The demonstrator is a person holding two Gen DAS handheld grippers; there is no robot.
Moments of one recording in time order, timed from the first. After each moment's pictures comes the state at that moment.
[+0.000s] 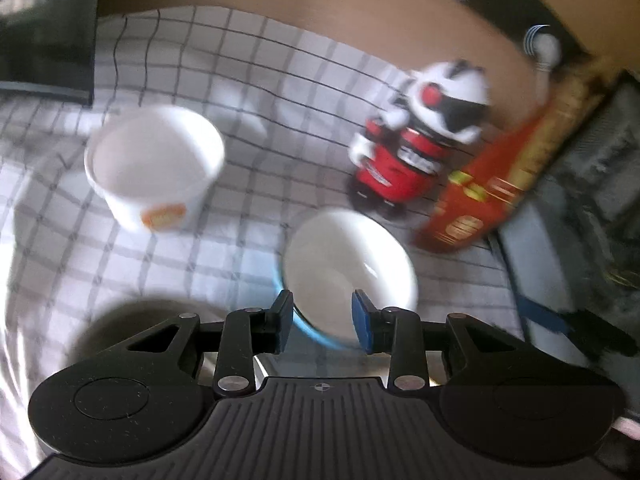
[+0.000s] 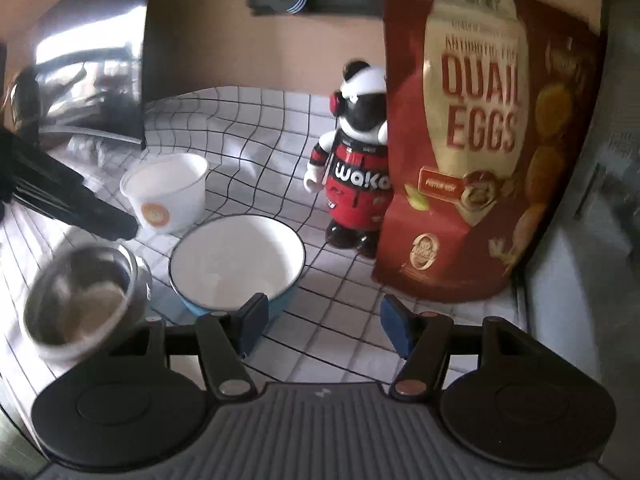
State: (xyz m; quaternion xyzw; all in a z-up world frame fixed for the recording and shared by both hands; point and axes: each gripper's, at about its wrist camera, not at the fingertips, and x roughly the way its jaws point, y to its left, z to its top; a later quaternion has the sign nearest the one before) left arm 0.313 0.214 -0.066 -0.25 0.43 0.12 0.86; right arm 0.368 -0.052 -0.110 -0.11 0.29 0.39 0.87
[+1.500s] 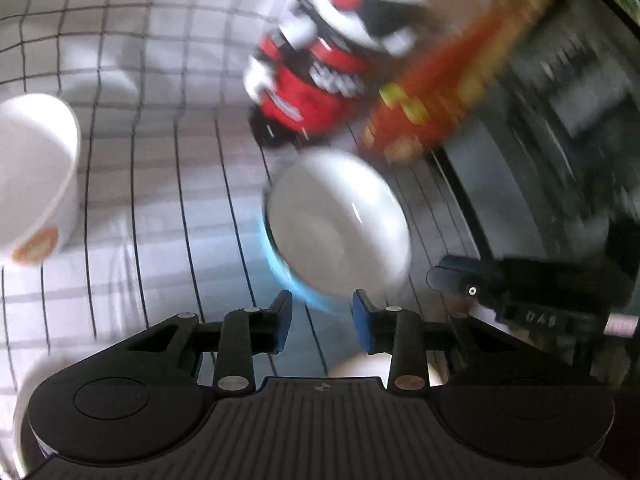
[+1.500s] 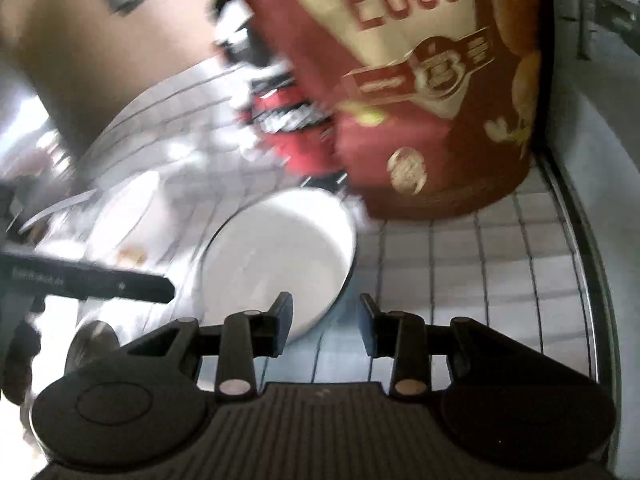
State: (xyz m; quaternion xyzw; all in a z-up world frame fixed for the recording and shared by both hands) left arm 0.374 0.200 -0.095 -0.22 0.52 -0.08 0.82; right arm 0.440 -0.066 -0.141 0.03 0.45 0.36 0.82
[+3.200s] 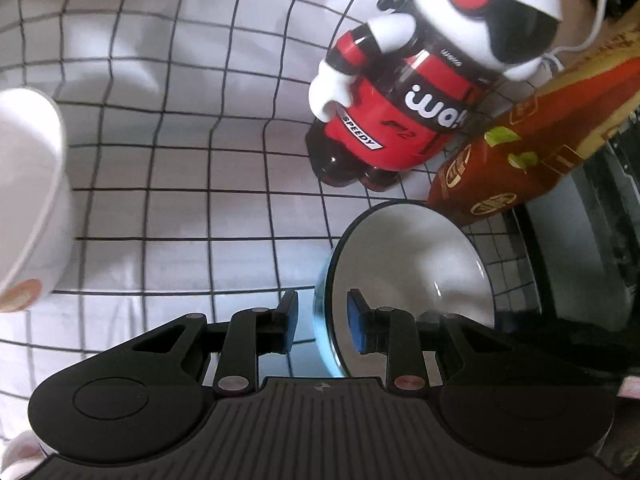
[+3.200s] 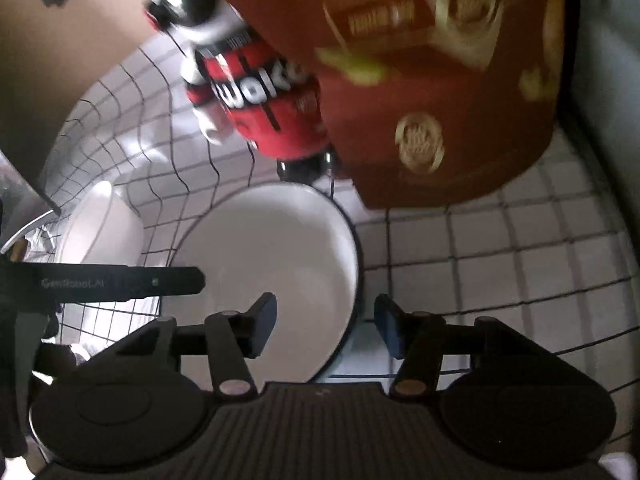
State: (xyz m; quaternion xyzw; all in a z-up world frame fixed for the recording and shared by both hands) left arm 0.443 0.223 -0.157 -0.25 0.52 0.00 0.82; right arm 0.489 -0.013 -0.187 0.06 0.51 0.30 0.81
